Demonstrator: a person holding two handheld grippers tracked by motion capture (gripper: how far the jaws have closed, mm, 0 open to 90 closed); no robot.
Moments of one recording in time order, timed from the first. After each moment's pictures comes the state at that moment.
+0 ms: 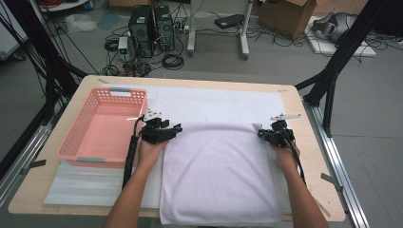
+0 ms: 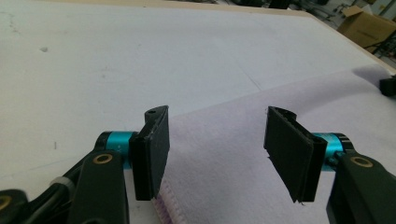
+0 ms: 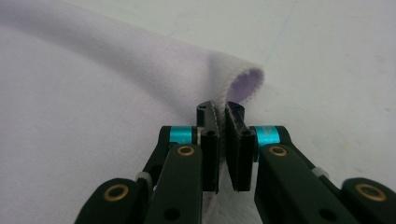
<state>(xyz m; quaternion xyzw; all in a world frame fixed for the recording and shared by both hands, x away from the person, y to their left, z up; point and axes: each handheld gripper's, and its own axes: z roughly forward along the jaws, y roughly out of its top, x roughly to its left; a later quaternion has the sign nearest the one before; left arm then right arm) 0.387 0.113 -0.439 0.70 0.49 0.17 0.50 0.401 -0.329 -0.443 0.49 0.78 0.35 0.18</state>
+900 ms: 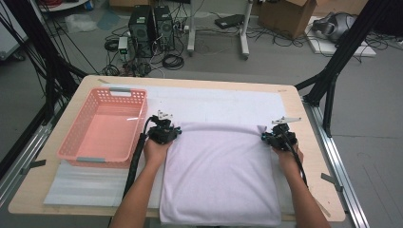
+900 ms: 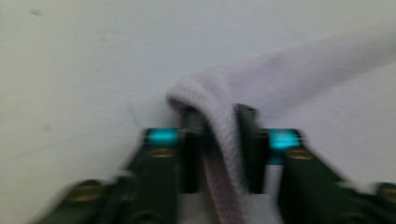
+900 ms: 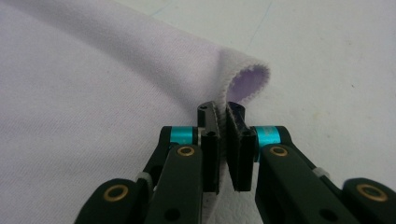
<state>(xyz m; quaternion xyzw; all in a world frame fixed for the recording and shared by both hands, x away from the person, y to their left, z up) 0.398 0.088 -0.452 0.75 0.49 0.18 0.41 0.386 -0.332 -0.440 0.49 0.79 0.32 0.20</state>
